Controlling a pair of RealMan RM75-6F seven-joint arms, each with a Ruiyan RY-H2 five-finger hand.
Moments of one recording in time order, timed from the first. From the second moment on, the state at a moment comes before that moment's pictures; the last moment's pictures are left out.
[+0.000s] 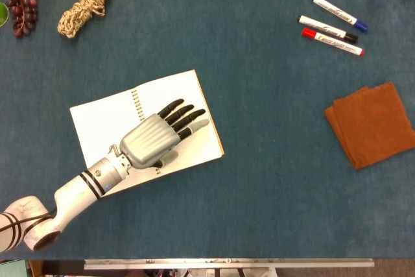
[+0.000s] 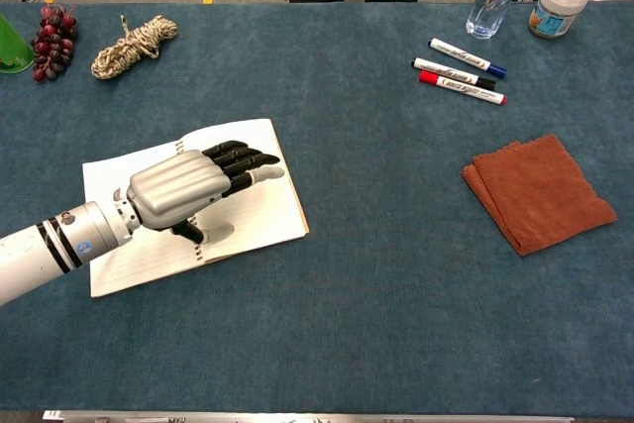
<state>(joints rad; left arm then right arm) -0.62 -1.66 0.12 -1.20 1.74 1.07 0.01 -0.05 -1.07 0.08 -1.53 -1.51 1.63 0.21</state>
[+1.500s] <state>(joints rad) -0.15 -1.22 0.06 -1.66 1.39 1.54 0.10 -0.03 -1.08 0.08 -1.60 -1.46 1.57 -0.04</state>
